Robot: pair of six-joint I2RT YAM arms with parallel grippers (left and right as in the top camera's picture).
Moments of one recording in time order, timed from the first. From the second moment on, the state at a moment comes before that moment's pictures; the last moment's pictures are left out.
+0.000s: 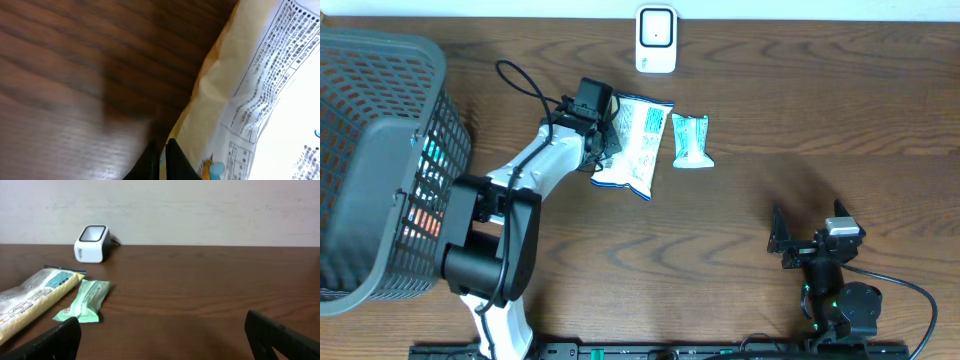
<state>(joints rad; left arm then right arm) -0.32 1.96 1.27 -0.50 0.00 -0.65 0.01 0.01 0.01 -0.07 -0.07 0.01</state>
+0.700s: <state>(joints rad) -0.32 1.96 1.27 -0.47 0.07 -0.65 0.01 0.01 0.01 -0.07 -0.07 0.01</state>
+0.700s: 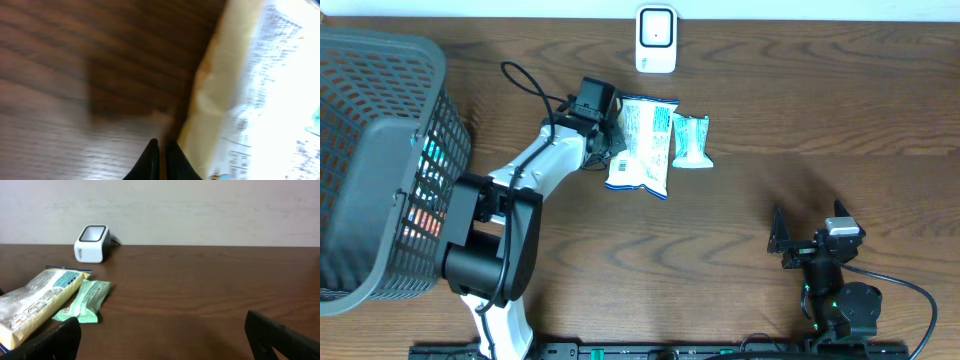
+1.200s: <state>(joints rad) -0.16 1.49 1.27 -0.55 0.07 -0.56 0.01 0.01 0.01 -0.07 -0.07 0.01</state>
